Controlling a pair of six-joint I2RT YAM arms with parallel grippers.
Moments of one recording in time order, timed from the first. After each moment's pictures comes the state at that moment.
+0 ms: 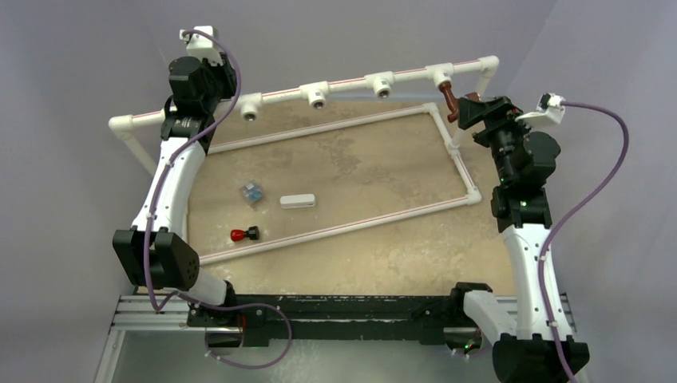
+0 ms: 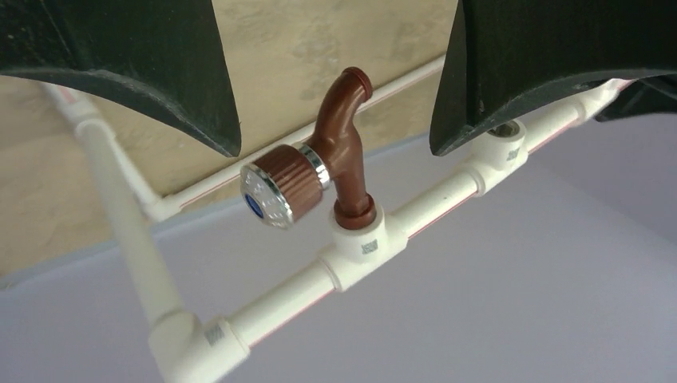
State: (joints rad) left arm -0.04 1.51 1.54 -0.14 0.02 -0.09; right arm -0.07 0.93 1.01 0.01 -0.13 0.70
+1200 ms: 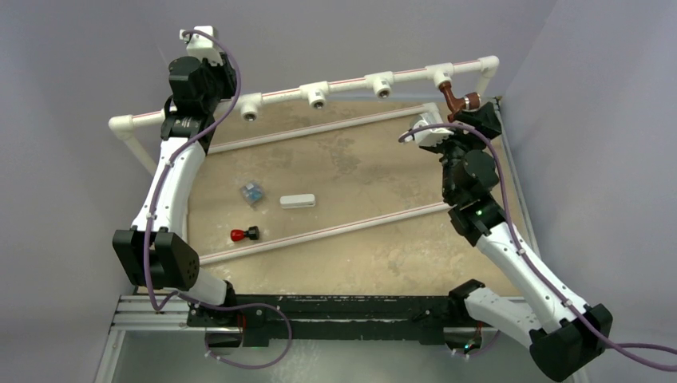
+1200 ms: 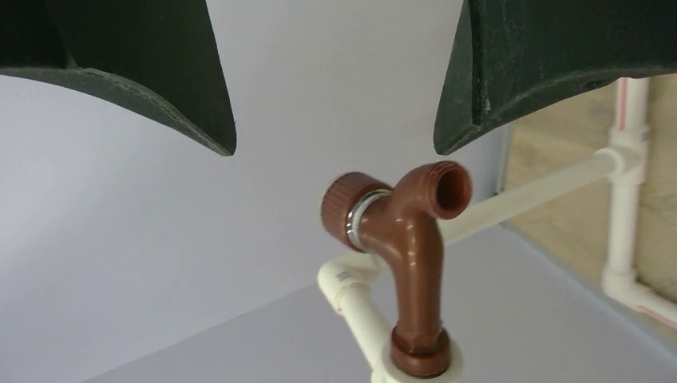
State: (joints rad) left arm -0.04 1.51 1.54 -0.14 0.02 -0.09; right arm 0.47 0.95 0.89 0.20 0.58 -1.23
